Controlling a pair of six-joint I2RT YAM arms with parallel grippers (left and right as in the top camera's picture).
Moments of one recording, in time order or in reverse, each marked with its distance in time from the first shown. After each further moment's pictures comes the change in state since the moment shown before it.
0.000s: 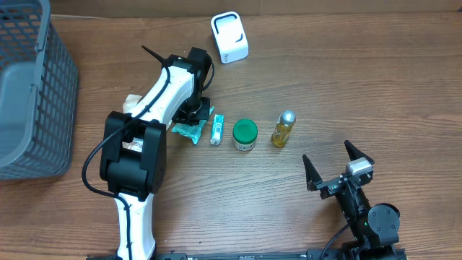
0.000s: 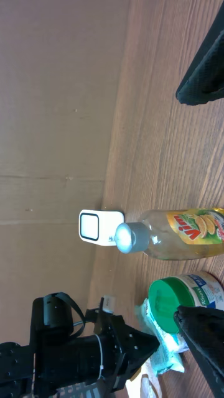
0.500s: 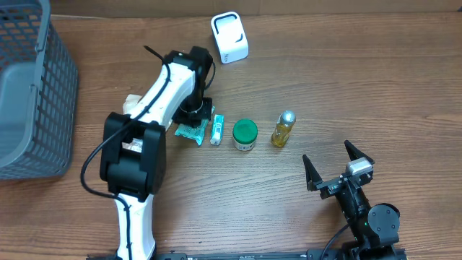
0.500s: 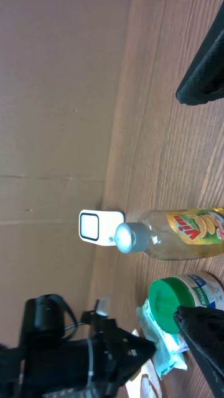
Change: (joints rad) left arm 0.006 -0.014 0.056 -0.109 0.060 0.000; right arm 0.000 0.000 0.000 0.000 0.000 0.000
